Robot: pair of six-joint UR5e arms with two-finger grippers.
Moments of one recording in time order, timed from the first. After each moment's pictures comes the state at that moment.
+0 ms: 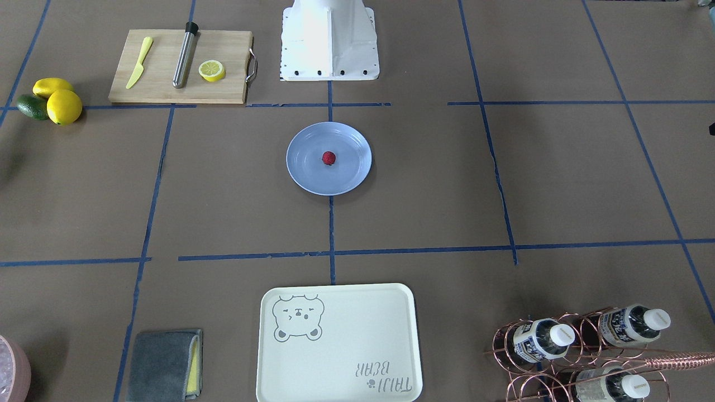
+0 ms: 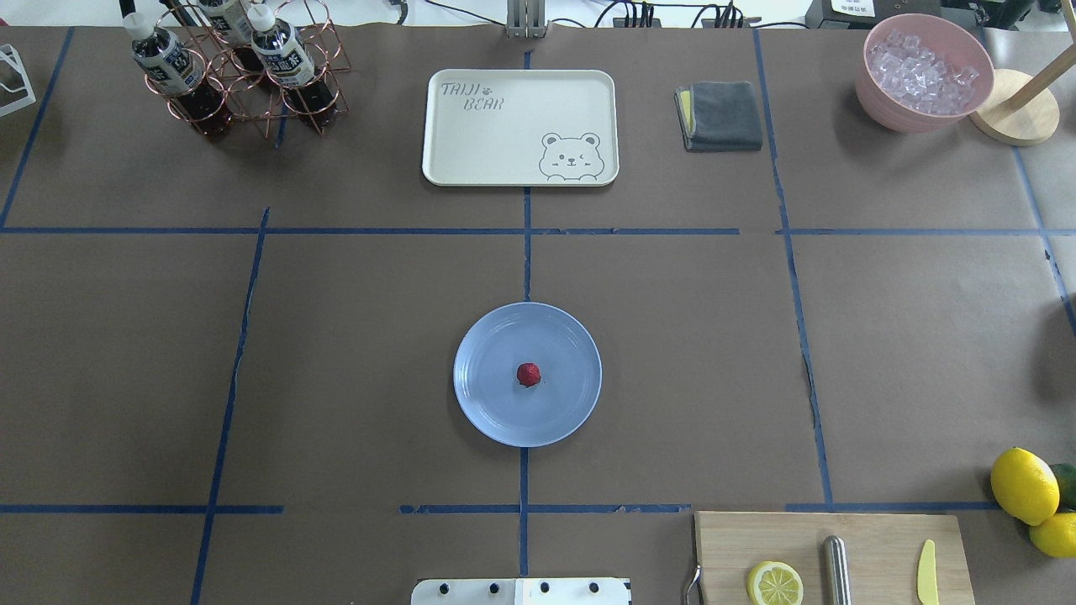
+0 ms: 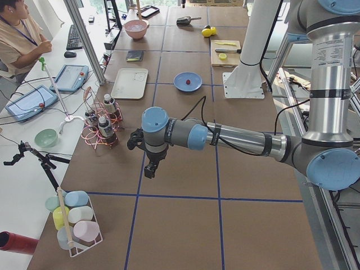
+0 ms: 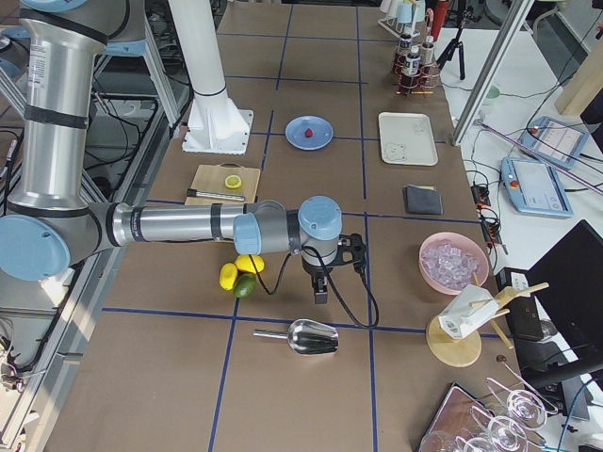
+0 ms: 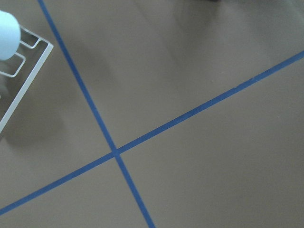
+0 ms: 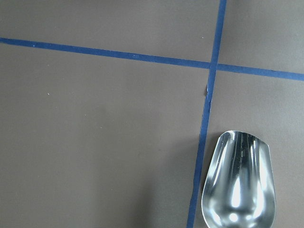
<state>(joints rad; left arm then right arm) -1.50 -1.51 -1.80 -1.56 -2.40 0.18 1.50 -1.74 1.82 -1.54 2.40 0.00</state>
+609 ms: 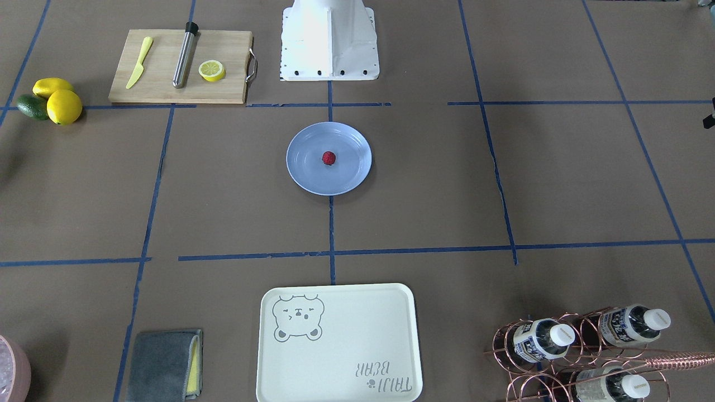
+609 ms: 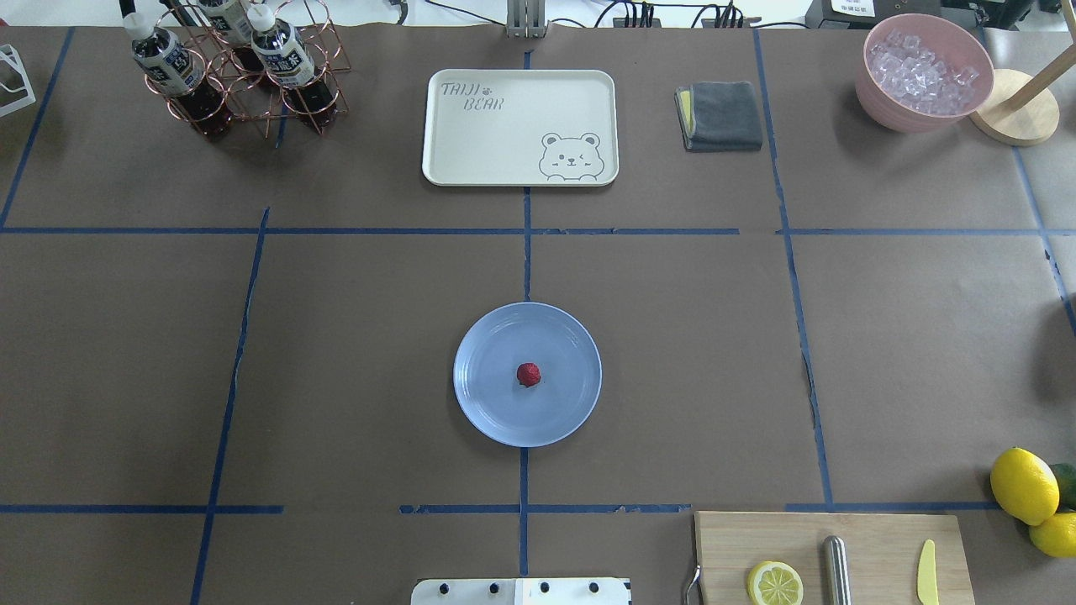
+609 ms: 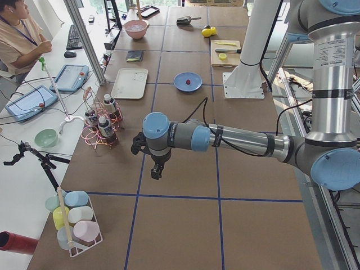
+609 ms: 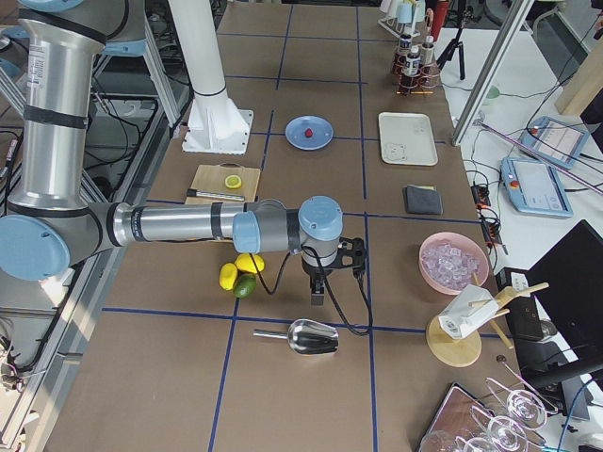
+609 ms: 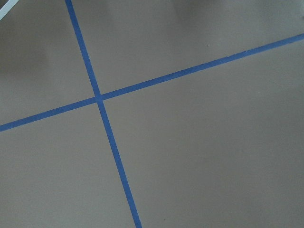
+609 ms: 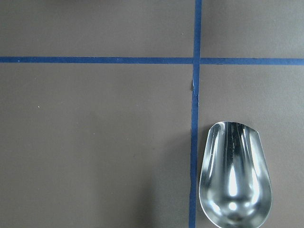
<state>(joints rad) -1.50 -1.48 -1.80 -1.55 -2.42 0.16 1.51 -1.74 1.82 -1.55 2.40 0.12</state>
